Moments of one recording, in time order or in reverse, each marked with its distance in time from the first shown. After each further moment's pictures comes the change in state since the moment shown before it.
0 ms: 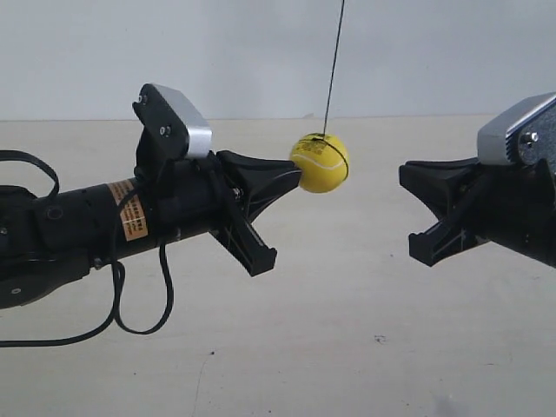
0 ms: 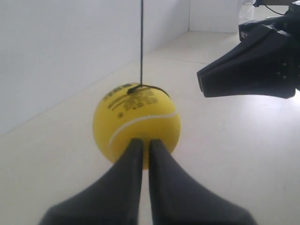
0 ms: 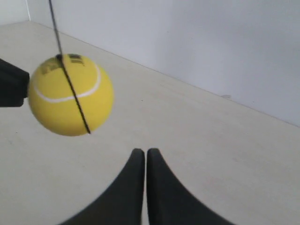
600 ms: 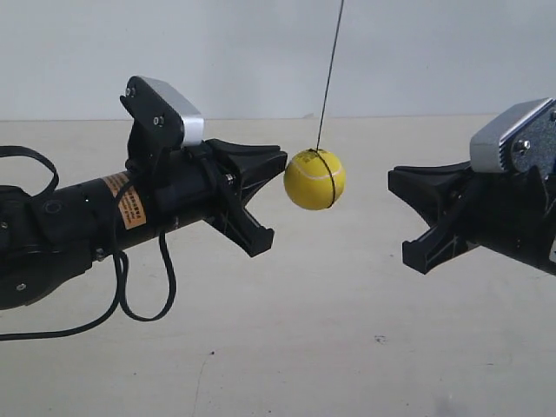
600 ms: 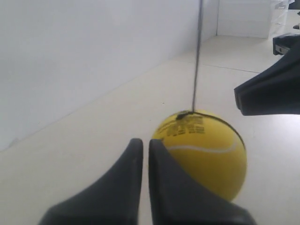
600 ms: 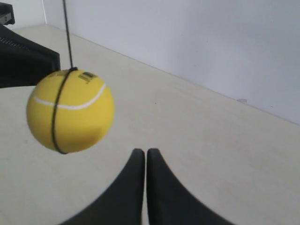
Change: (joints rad) left arm 0.000 0.002 0.000 -0.132 0.006 0.075; right arm 0.000 0.043 -0.002 -0.040 -0.063 0.006
